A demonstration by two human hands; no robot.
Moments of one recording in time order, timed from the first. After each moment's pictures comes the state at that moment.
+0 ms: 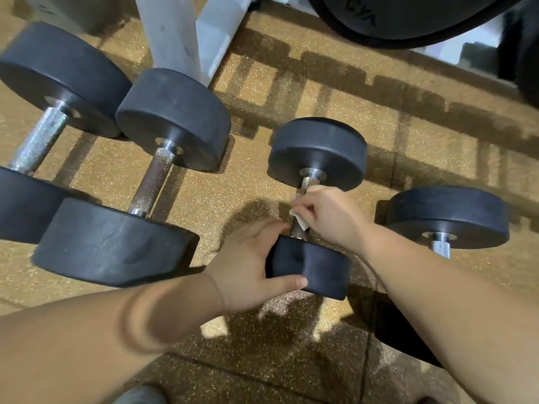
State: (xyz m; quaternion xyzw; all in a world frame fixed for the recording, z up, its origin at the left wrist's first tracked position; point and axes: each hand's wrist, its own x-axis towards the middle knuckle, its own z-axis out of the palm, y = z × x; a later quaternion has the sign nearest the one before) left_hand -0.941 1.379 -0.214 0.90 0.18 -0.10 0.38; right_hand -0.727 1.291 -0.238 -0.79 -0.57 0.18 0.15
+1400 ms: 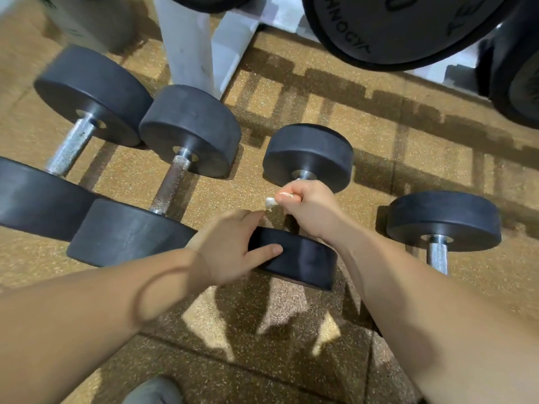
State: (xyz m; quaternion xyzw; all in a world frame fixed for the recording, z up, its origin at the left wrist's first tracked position) left_hand -0.957 1.422 -0.197 0.94 0.19 -0.13 0.26; right_hand -0.772 1.328 -0.203 -0.82 -0.35 0.33 0.31
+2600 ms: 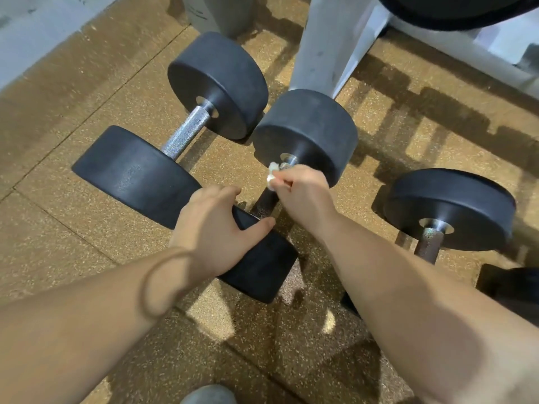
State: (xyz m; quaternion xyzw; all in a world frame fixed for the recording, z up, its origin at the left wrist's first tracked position) left_hand -1.074 1.534 -0.196 0.84 0.50 -0.01 0.22; right_hand -0.886 1.512 -0.244 -0.77 -0.58 0.19 0.20
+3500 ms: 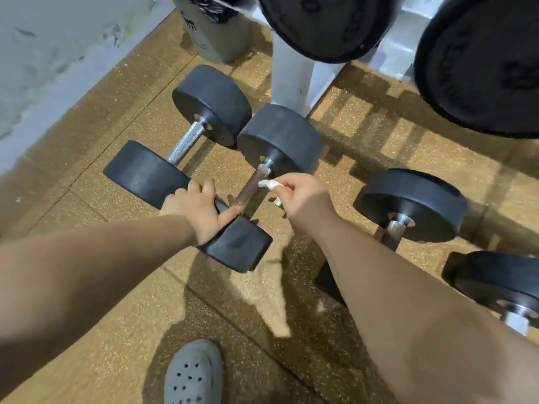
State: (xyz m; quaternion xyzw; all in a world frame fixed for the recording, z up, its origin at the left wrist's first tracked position) left_hand -1.048 1.518 -0.158 0.80 0.55 -0.24 0.08; right_hand -0.843 1.435 -0.176 -0.76 -0.49 0.33 0.29
